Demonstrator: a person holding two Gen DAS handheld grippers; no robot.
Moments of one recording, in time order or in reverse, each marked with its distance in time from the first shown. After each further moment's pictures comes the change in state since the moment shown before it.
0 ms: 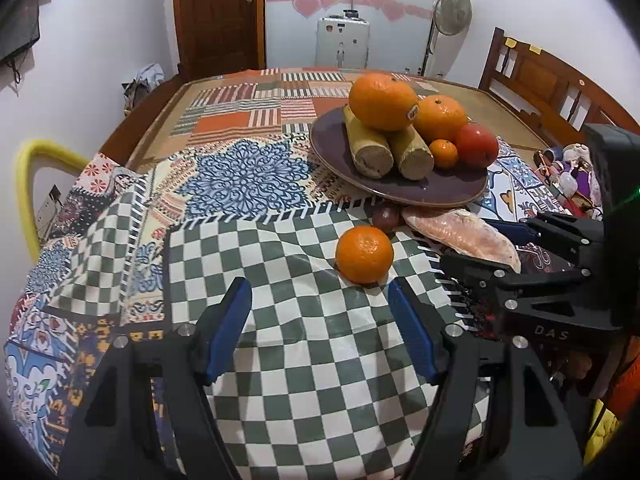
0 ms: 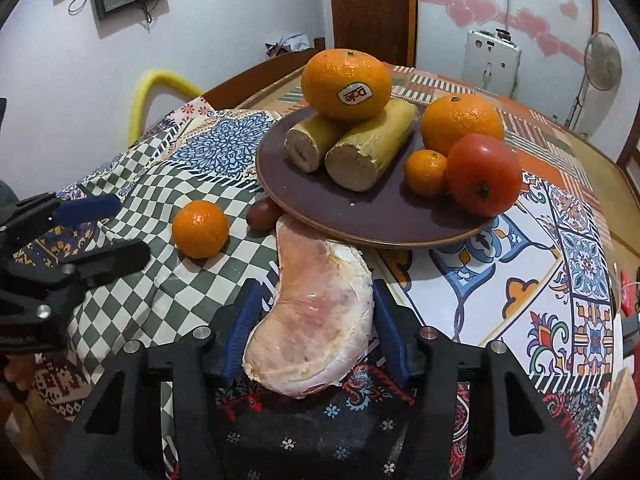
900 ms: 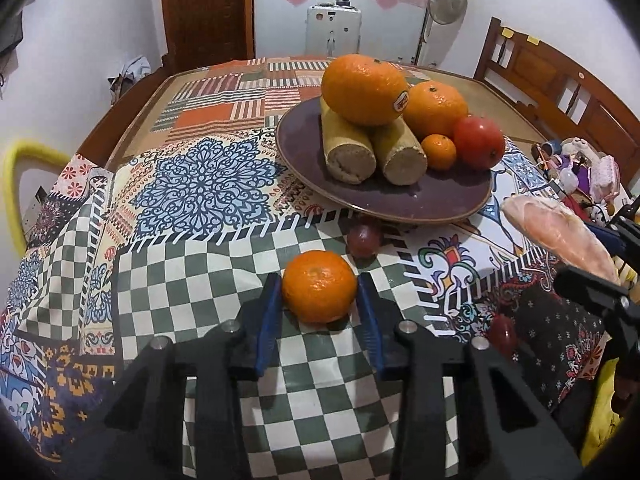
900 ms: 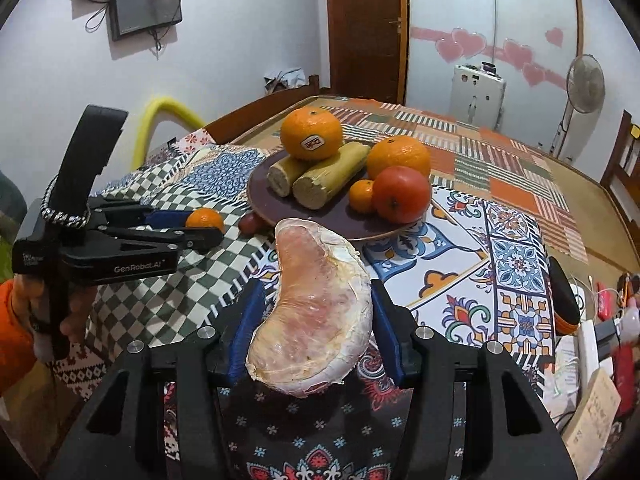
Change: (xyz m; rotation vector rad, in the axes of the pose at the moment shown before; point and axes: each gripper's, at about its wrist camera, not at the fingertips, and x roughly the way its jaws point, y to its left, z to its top) left arm 0.038 -0.019 0.023 0.013 0.034 -0.025; right arm -0.063 -0.021 -0.017 -0.015 -0.138 -0.029
